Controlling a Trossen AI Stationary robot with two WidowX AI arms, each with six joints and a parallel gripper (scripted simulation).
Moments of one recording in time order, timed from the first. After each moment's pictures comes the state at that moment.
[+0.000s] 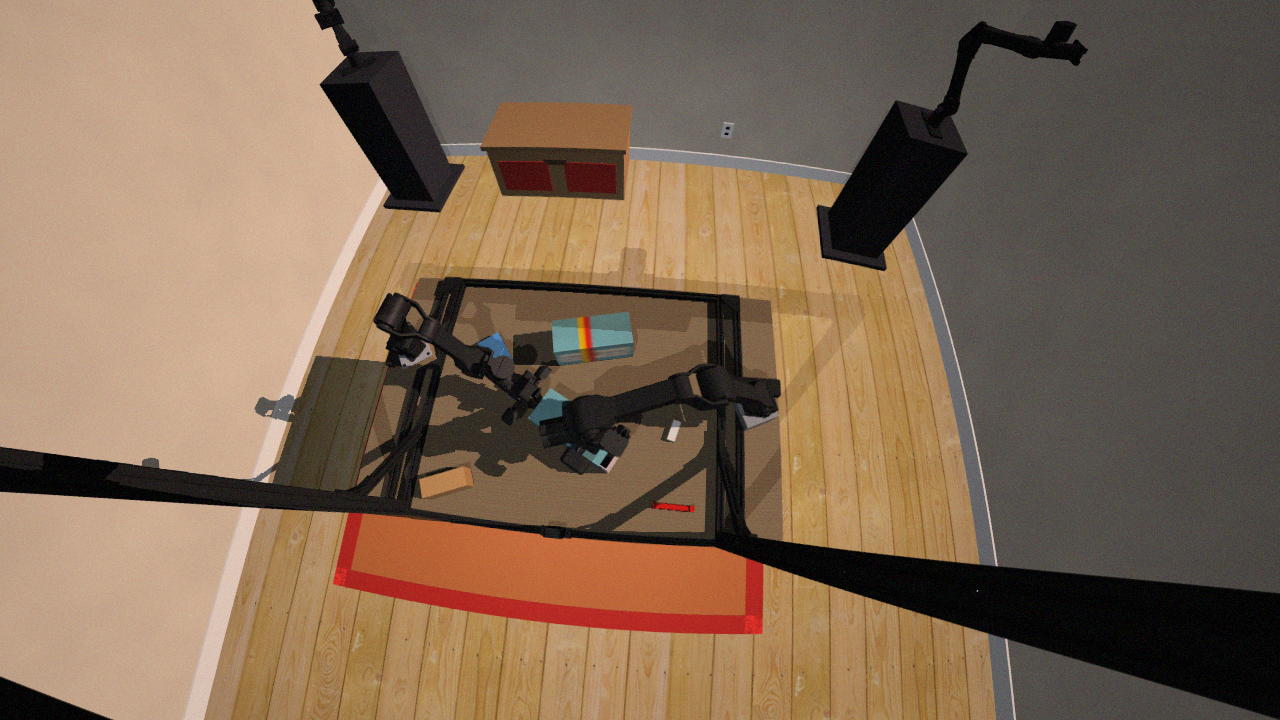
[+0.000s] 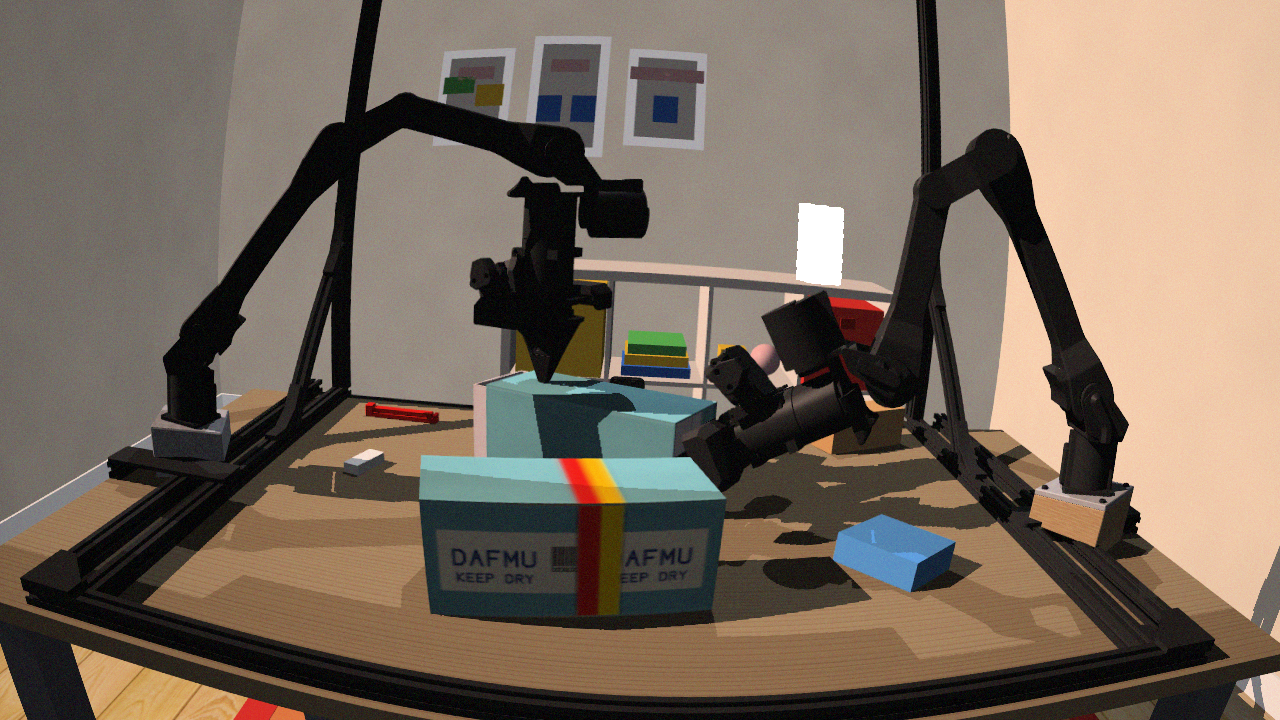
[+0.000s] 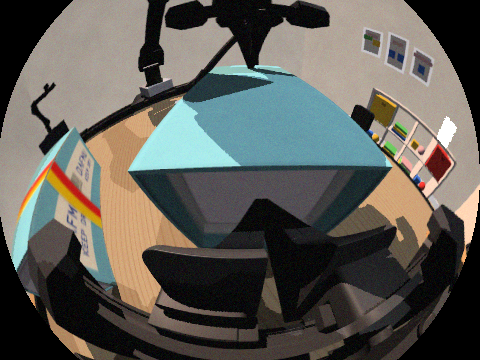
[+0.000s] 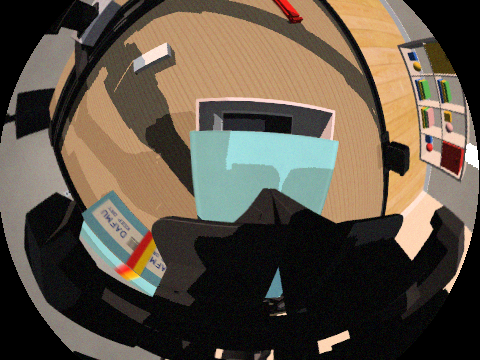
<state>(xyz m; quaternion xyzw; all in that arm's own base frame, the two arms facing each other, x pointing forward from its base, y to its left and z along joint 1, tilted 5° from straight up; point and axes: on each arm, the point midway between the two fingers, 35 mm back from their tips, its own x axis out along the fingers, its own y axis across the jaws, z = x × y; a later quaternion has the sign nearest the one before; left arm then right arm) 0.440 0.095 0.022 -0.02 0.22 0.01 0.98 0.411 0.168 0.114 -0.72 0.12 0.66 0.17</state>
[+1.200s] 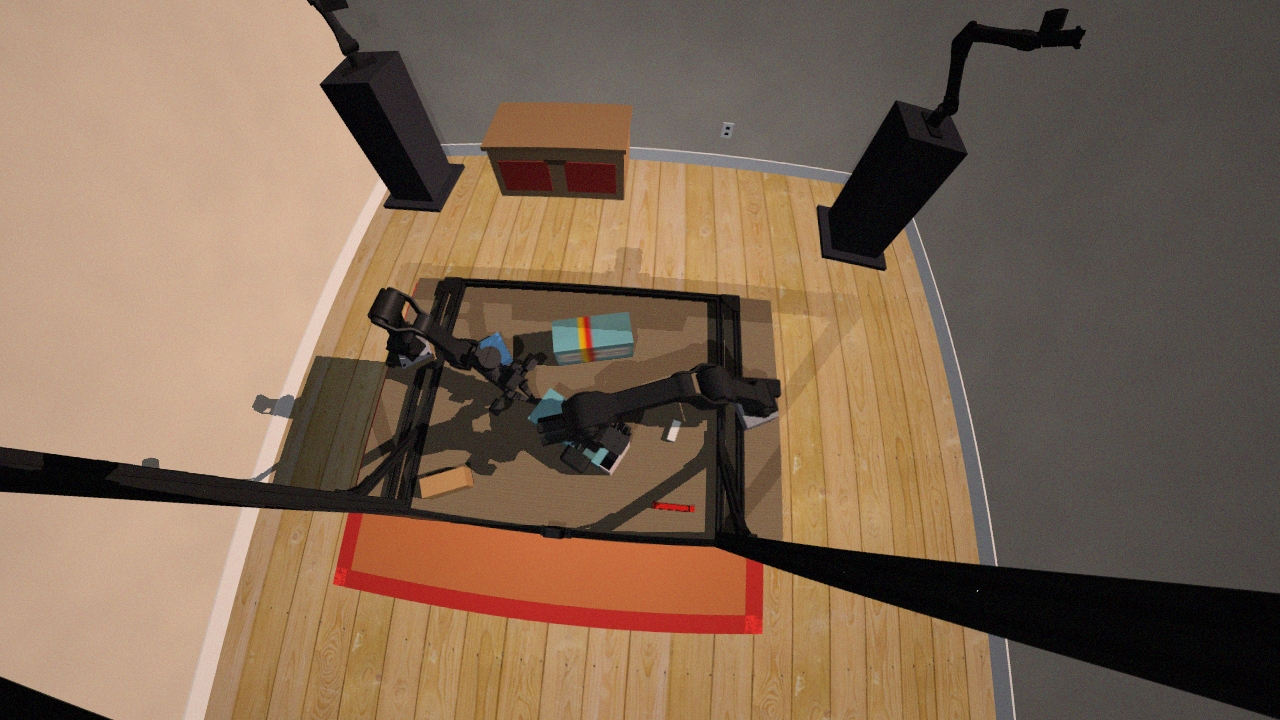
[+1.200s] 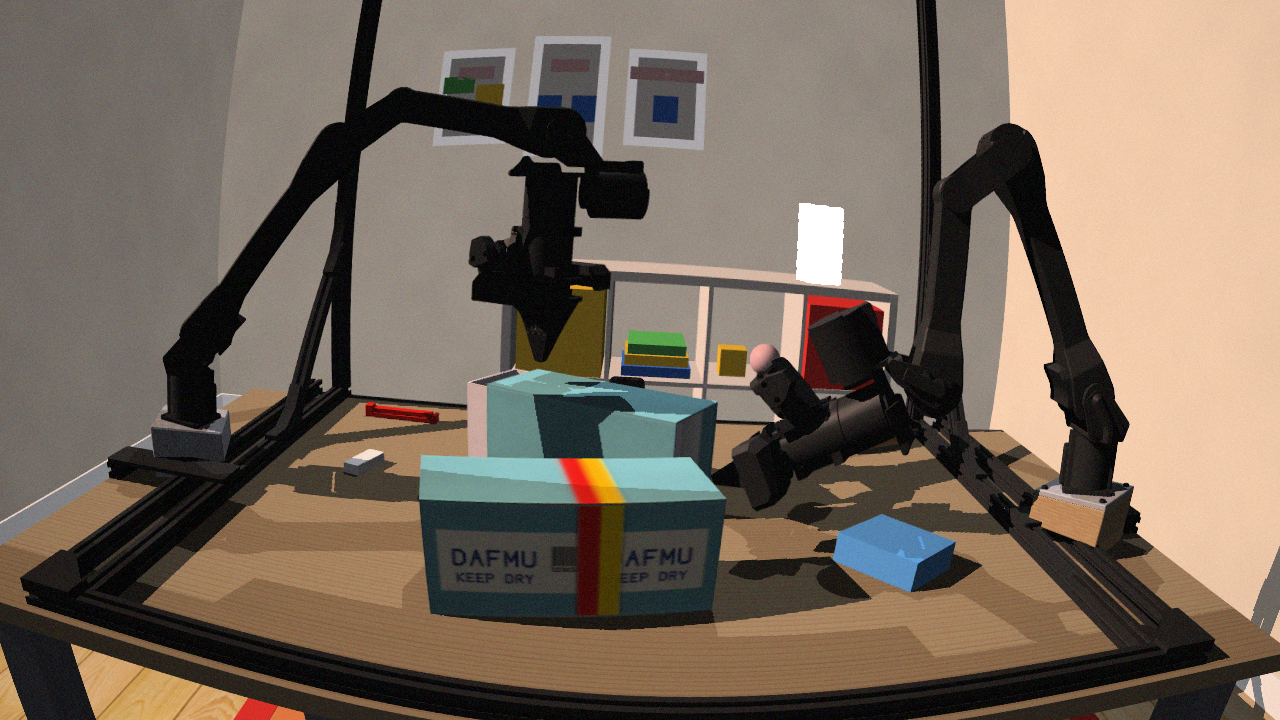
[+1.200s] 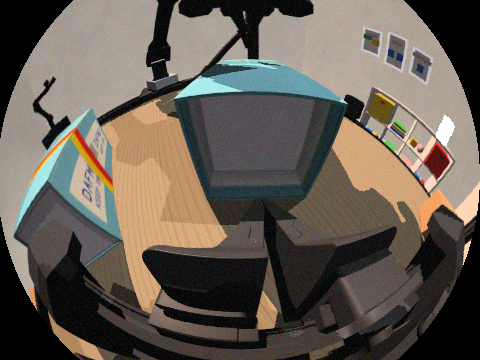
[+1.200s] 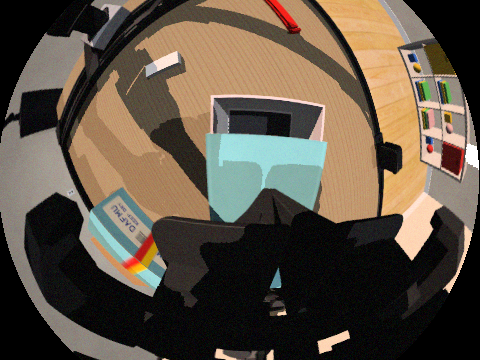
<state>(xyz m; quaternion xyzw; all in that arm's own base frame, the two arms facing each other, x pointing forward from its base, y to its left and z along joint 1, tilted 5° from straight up) 0.393 0.095 0.014 -0.02 0.22 0.01 0.97 0.405 0.166 0.137 -0.71 0.13 0.67 0.17</state>
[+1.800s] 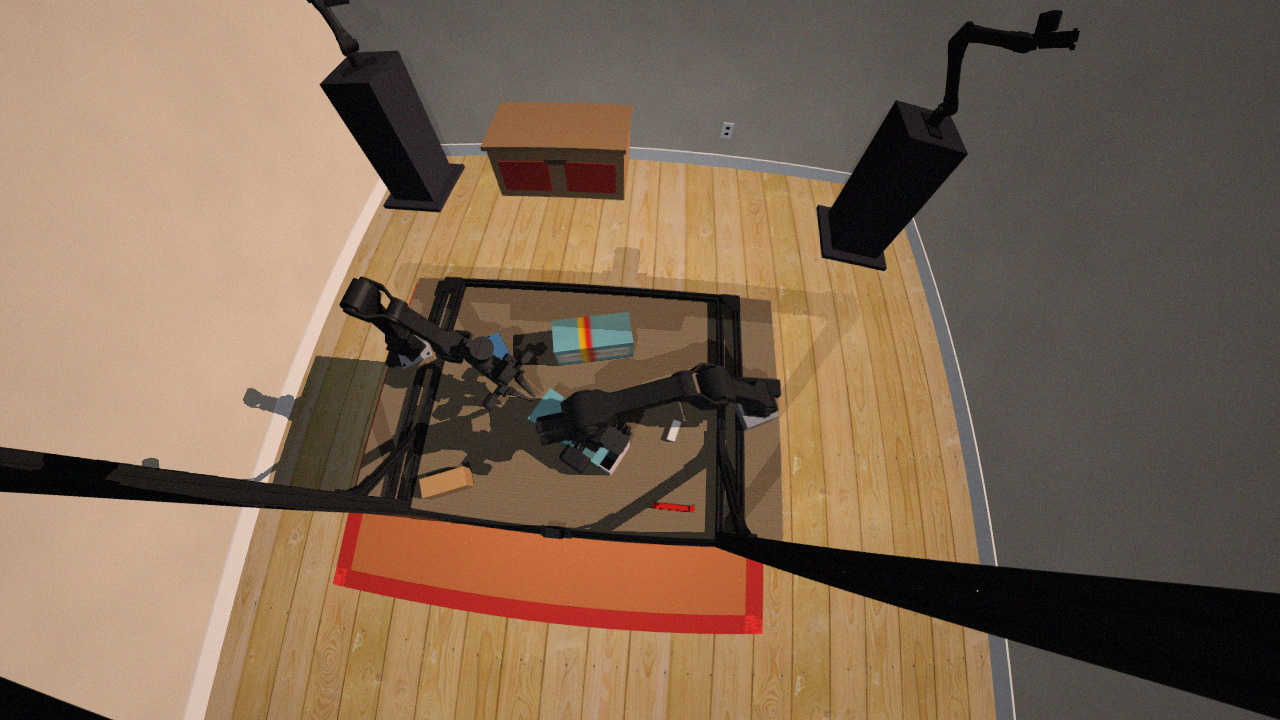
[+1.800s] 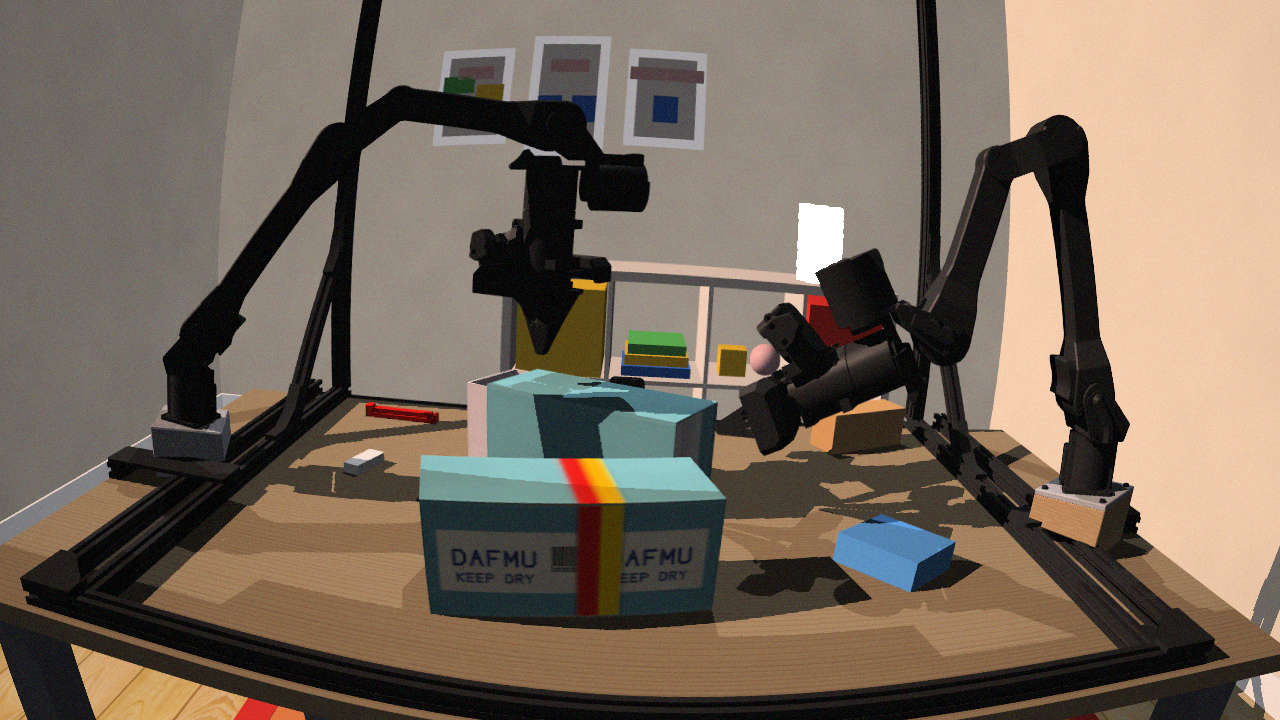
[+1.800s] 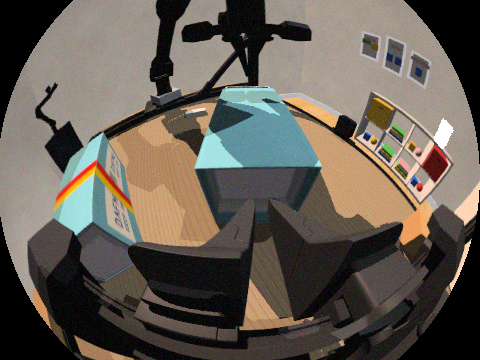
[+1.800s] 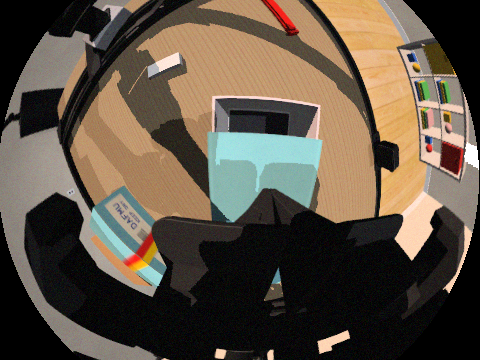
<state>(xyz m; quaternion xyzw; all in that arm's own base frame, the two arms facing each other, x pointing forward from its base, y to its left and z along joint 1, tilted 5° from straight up) 0.388 0.096 0.067 -0.02 0.21 0.01 0.98 0.405 0.166 0.145 -0.71 0.13 0.67 0.17</state>
